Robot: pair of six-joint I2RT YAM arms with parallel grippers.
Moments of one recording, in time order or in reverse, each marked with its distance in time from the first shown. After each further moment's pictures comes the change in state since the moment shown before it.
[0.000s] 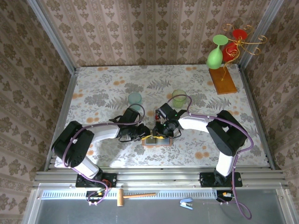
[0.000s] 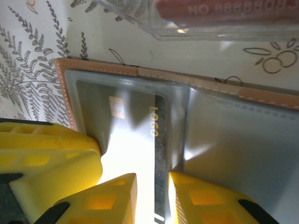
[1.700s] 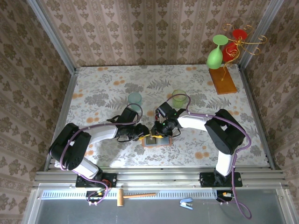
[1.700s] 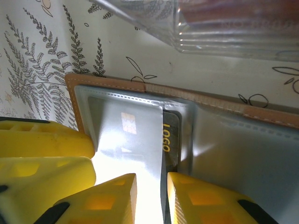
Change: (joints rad) left arm 0.022 -0.039 -0.005 -0.048 -0.027 0.009; right arm -0.012 0.029 0.025 0.015 -0.043 -0.023
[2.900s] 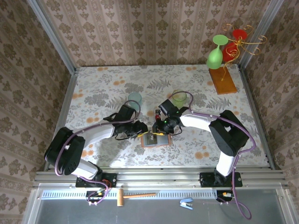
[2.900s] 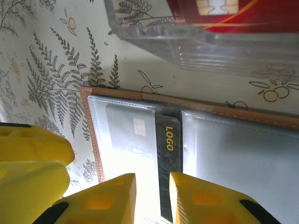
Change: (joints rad) left arm 0.021 -0.071 0.039 -0.081 -0.001 0.042; right arm -0.029 -0.045 0.007 -0.024 0.015 -0.018
